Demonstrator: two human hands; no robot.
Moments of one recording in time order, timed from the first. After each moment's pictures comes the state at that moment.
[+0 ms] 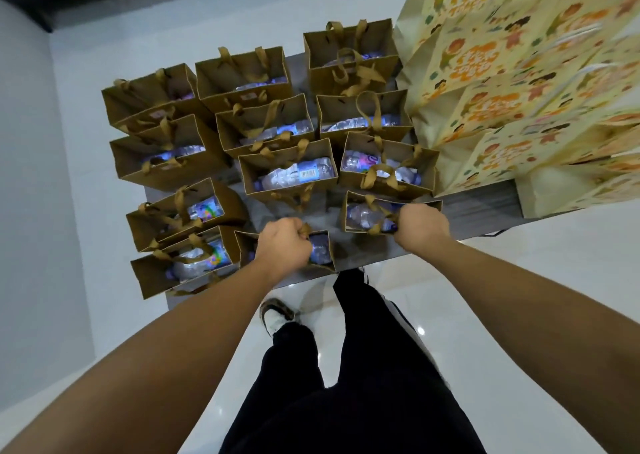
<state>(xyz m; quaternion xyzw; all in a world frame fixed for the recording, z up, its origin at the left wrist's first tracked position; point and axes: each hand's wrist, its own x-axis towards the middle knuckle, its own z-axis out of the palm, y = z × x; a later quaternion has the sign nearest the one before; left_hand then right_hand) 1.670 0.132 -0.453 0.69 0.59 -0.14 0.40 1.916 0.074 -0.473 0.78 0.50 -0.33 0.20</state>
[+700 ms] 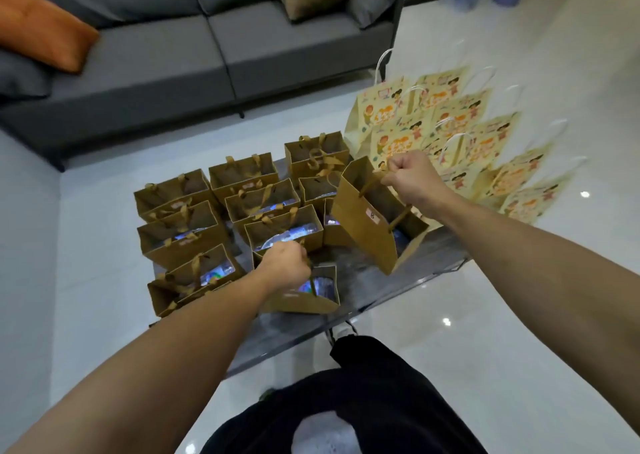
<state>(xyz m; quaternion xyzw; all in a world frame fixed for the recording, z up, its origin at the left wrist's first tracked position) 1.656 0.125 -0.352 0.82 0.45 -0.16 0.30 1.905 0.077 -0.281 0.77 0.41 -0.30 -0.39</state>
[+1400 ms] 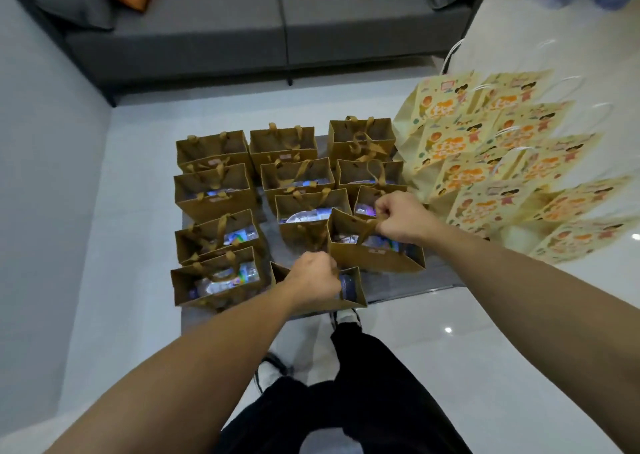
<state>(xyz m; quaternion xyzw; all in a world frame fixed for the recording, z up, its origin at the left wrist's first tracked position) 1.642 0.080 -0.362 0.74 0.50 -0.12 0.44 1.854 0.092 -0.327 0.74 0.58 -0.33 -0.08</state>
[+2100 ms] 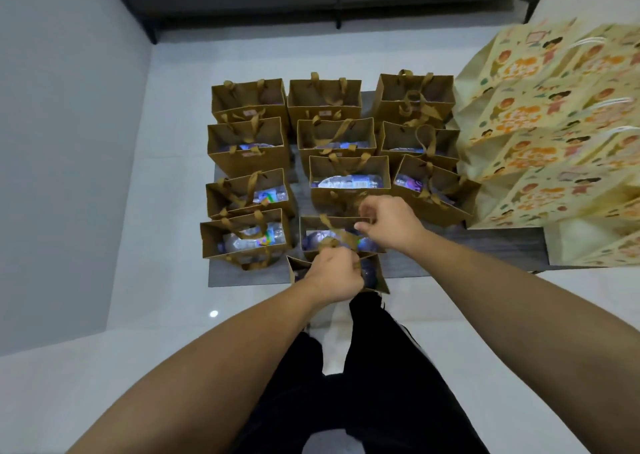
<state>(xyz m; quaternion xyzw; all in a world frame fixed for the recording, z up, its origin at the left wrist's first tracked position) 1.630 0.055 -0.393 0.70 0.55 -0.14 0.44 1.790 0.100 -0.417 0.69 0.64 -0.34 -0.02</state>
